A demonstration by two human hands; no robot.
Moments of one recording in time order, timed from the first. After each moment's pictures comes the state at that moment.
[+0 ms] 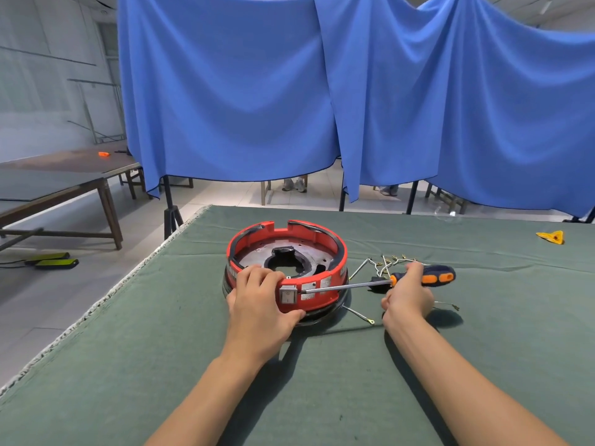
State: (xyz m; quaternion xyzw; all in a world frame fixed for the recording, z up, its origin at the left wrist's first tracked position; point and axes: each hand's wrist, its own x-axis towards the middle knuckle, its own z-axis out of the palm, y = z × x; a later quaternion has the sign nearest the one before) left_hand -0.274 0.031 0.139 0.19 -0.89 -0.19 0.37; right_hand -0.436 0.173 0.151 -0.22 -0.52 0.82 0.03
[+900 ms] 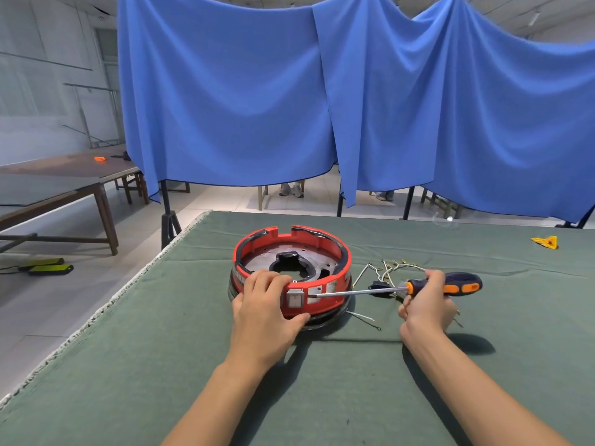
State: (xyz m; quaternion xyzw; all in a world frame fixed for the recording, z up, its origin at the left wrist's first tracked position) left_hand -0.274 0.027 0.137 0.16 -0.89 -0.20 0.37; right_hand -0.422 0.196 0.155 -0.18 -0.50 0.84 0.06
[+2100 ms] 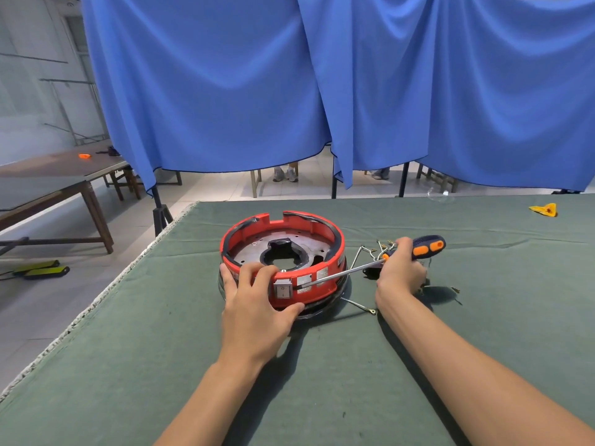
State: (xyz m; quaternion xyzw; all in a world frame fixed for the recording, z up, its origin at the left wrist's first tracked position) left_hand -0.276 0.034 0.138 0.21 -0.89 -0.24 0.34; right_hand -0.444 0.161 0.155 -0.20 -0.53 0.82 0.10
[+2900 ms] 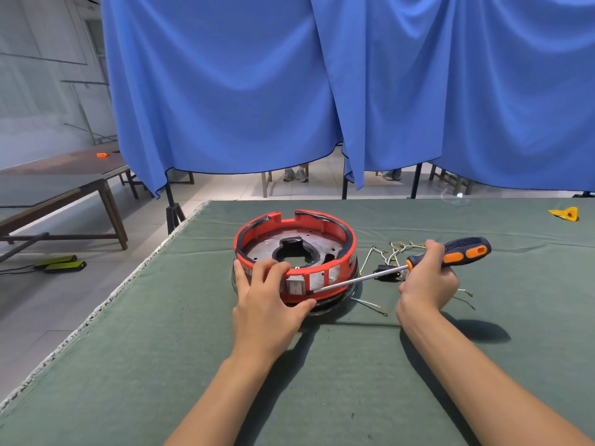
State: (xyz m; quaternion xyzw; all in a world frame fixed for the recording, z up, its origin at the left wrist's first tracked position) left_hand -0.281 0.033 0.135 0.22 -0.89 -0.23 0.32; right_hand -0.425 0.179 0.158 -0.15 -0.49 0.85 0.13
